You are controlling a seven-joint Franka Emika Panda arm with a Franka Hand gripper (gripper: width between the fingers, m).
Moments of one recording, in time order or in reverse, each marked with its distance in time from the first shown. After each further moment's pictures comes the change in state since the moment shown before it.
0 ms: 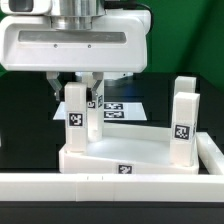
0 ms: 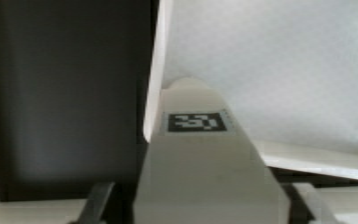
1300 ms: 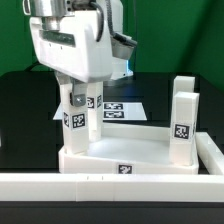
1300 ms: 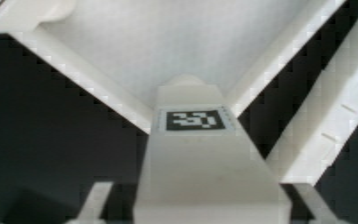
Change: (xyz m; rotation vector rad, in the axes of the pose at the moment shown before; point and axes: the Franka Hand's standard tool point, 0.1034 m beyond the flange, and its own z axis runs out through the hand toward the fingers) arm 0.001 0.006 0.002 0.078 0.007 1.137
